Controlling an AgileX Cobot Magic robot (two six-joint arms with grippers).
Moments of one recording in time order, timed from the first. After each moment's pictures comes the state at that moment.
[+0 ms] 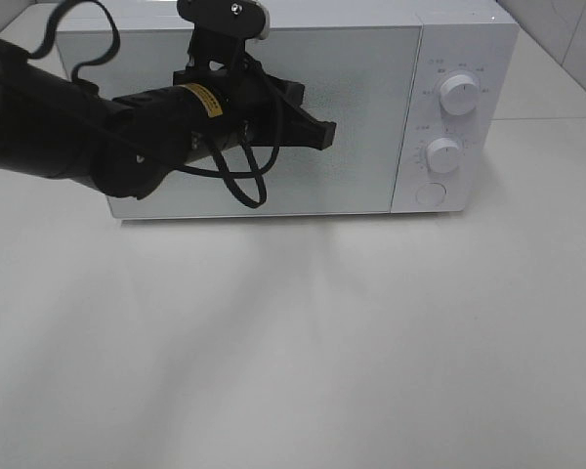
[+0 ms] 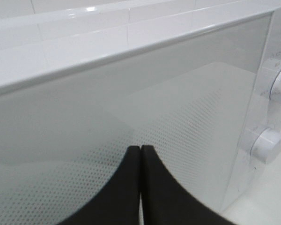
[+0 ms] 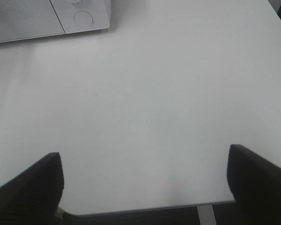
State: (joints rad) left arm -0.69 1.96 -1.12 -0.11 -0.50 0.09; right arm 0.04 0.00 -0.45 -0.06 1.11 0.10
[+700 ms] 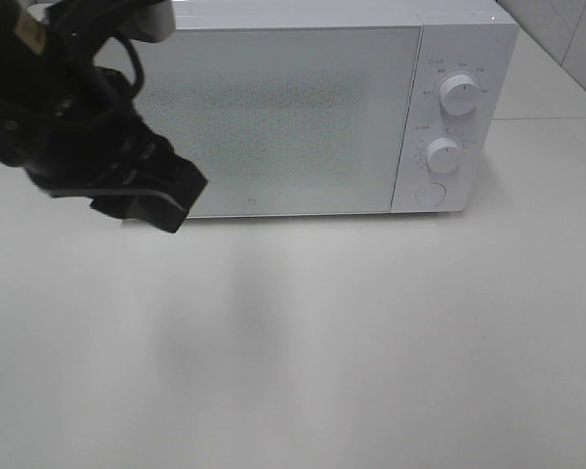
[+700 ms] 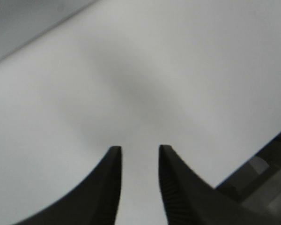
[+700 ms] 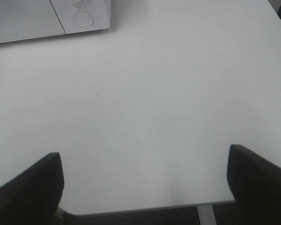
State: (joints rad) left arm -0.70 1.46 -1.11 -0.09 0.87 -0.06; right arm 0.04 0.00 -0.45 -0.06 1.11 0.10
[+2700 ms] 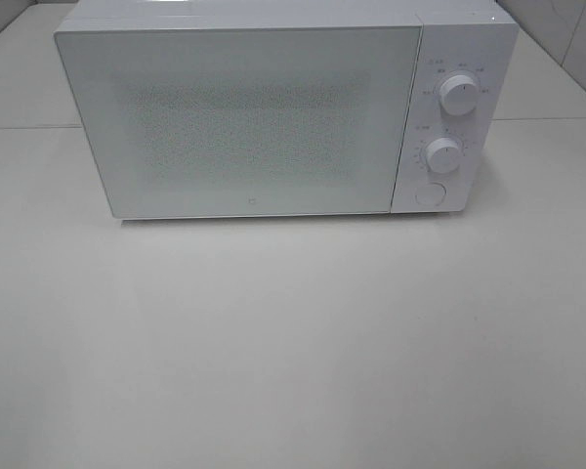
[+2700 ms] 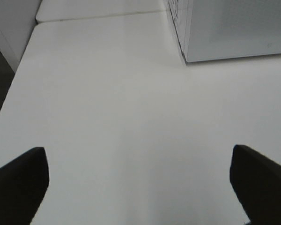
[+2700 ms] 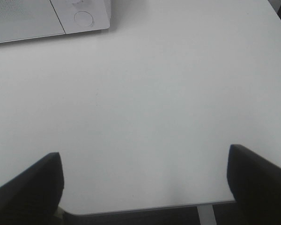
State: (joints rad) left arm 0.07 0.00 -0.52 -0.10 1.07 0.17; right arm 0.04 0.00 -0.45 -0.06 1.11 0.10
